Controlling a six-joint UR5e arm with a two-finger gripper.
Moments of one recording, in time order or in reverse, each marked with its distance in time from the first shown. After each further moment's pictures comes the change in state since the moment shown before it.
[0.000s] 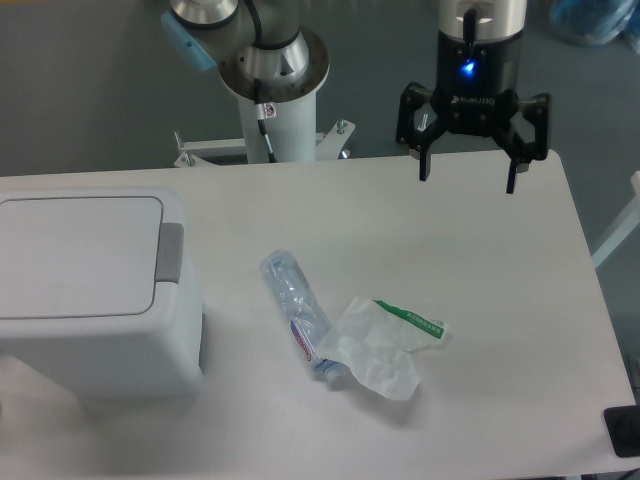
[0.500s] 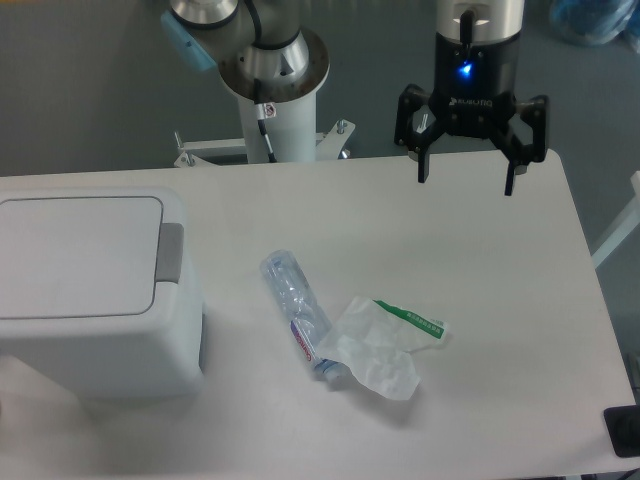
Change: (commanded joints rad) arm -0.006 -0.006 -0.014 0.002 -0.009 0.000
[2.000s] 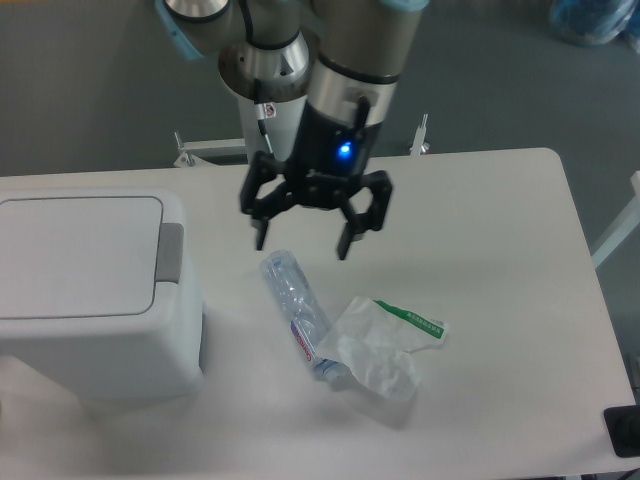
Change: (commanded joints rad) arm -0.247 -0.017 -0.080 0.000 -0.281 -0.767
